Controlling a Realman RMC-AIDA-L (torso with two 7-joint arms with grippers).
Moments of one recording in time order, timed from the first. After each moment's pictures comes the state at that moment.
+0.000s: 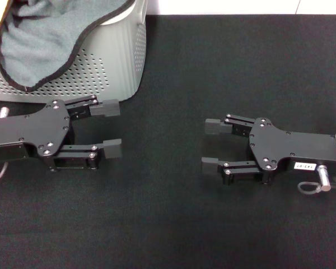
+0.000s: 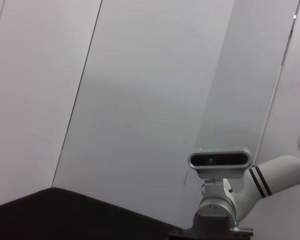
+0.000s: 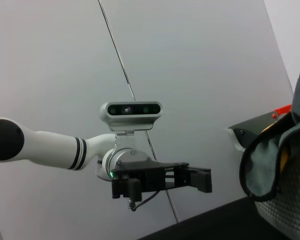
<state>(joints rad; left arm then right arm) -0.41 -1.92 0.87 0.53 1.62 1.94 -1.28 0.55 2.00 -1.55 -0.44 2.05 1.59 -1.96</state>
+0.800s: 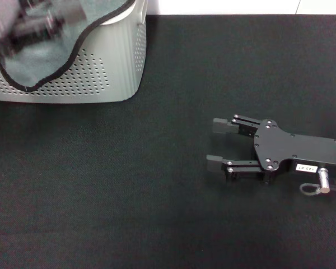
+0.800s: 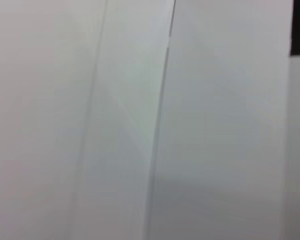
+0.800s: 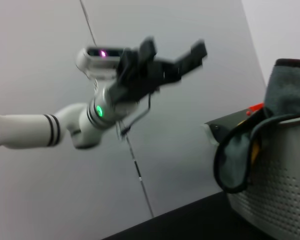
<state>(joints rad) -0.42 -1.99 0.64 0.86 1.47 1.89 -1.58 0.53 2.00 -1.53 -0.40 2.06 1.55 -2.02</state>
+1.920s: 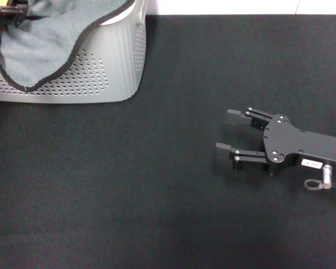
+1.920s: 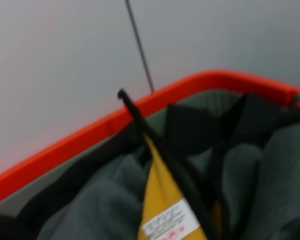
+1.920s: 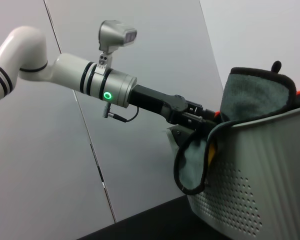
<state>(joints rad) -0.52 -2.09 0.68 1.53 2.47 1.39 -1.98 0.49 2.01 -1.46 -0.39 2.05 1.51 -2.07</state>
